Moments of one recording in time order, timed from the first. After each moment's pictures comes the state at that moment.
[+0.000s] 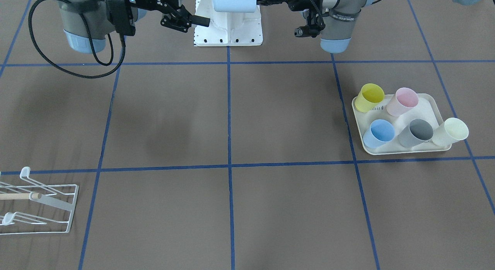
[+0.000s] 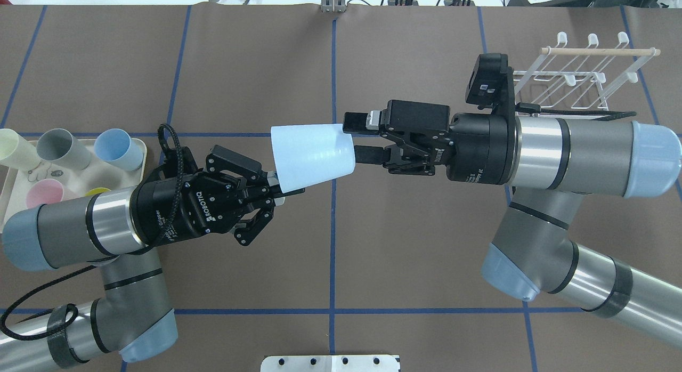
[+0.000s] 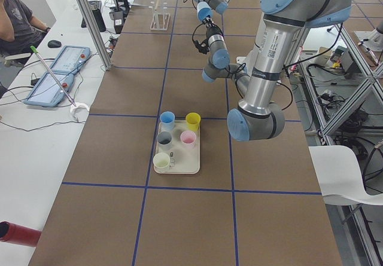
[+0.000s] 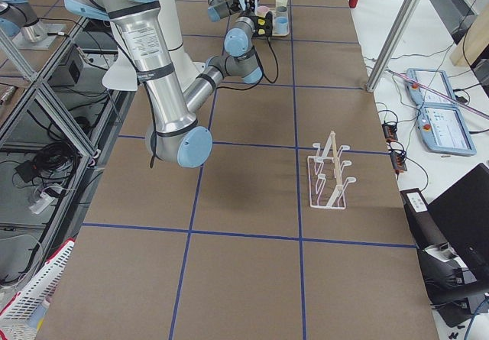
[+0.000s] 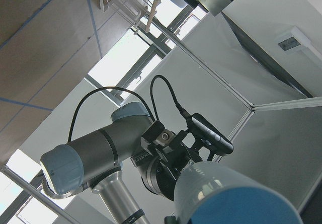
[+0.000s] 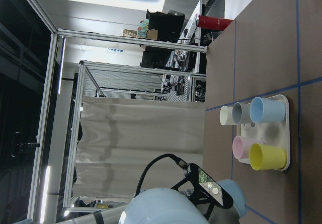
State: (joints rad) left arm -0.43 -1.97 -1.76 -3.42 -1.64 -2.56; right arm 0.60 -1.14 1.85 -0.04 1.89 1.86
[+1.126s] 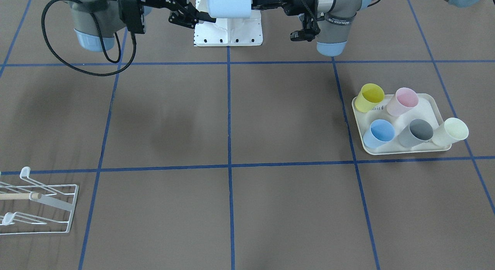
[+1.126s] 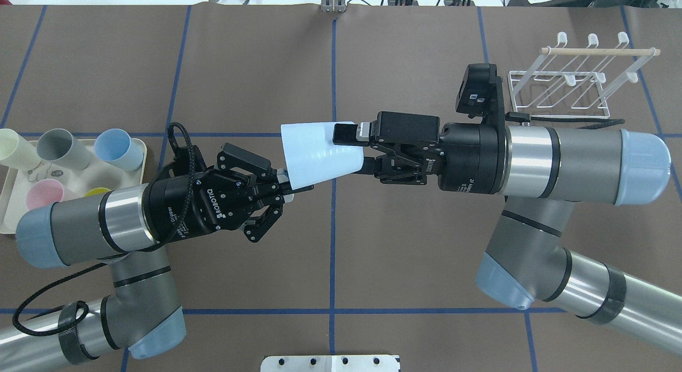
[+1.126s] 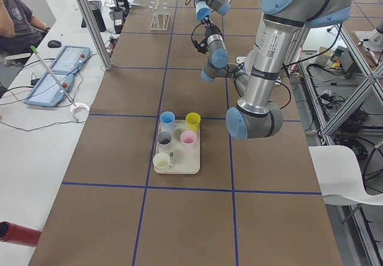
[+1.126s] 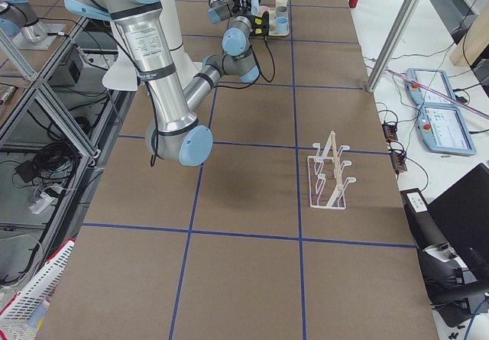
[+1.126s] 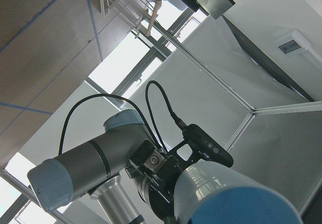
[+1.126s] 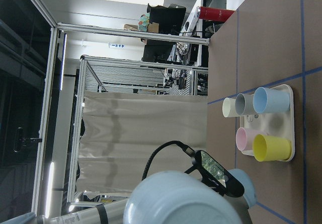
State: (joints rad) left arm -0.42 -2.00 -1.73 -3.42 -1.64 -2.57; right arm 0.58 -1.13 1.85 -0.04 1.88 1.86
